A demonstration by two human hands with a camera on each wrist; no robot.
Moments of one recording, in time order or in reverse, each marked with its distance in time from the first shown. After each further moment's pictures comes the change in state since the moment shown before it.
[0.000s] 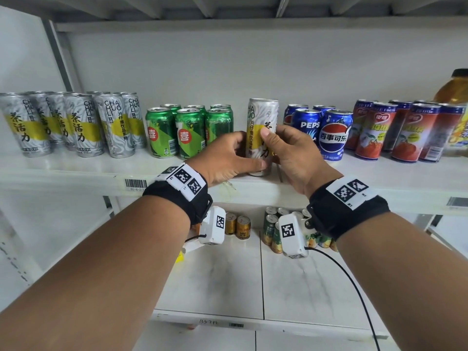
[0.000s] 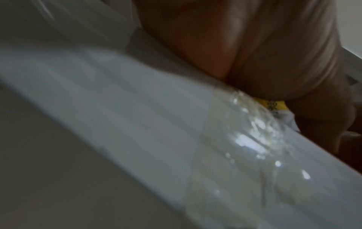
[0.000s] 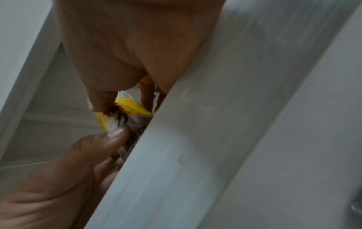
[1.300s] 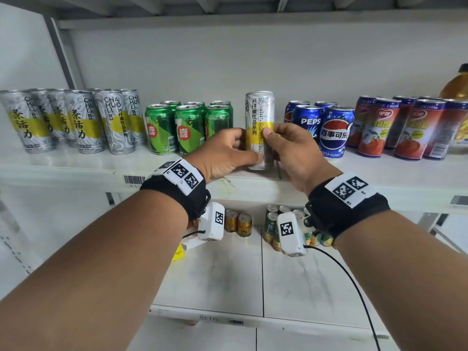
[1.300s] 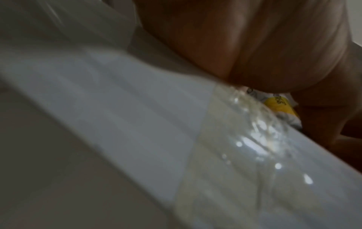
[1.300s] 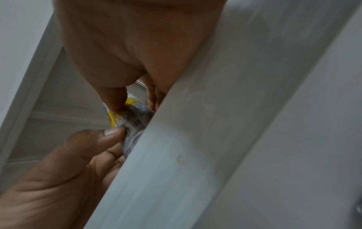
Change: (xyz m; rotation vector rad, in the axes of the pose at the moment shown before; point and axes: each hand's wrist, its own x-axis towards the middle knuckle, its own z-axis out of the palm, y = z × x) left_hand 0.006 -0.005 0.001 -0.130 0.009 -0.037; right_hand 0.003 0.003 -0.002 0.033 0.017 -0.001
